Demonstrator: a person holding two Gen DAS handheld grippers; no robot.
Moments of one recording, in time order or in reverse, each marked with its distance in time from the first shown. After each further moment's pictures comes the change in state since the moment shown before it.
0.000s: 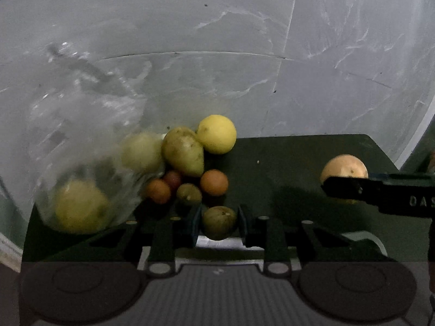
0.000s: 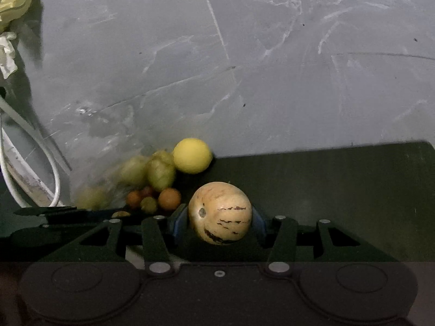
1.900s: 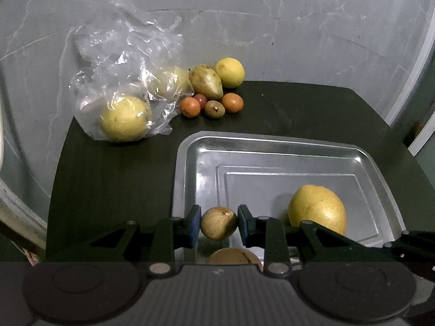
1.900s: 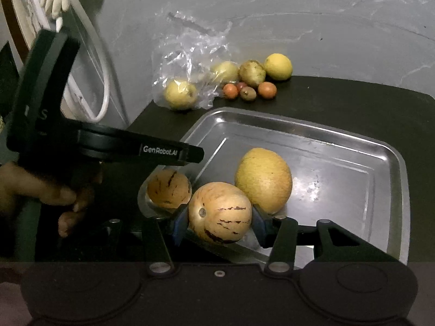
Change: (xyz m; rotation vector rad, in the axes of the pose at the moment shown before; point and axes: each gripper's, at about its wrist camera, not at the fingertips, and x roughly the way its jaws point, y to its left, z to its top) left arm -0.056 0.043 -0.081 0.039 0.112 -0.042; right arm -0.047 0.154 -0.141 -0.116 0.128 -0.045
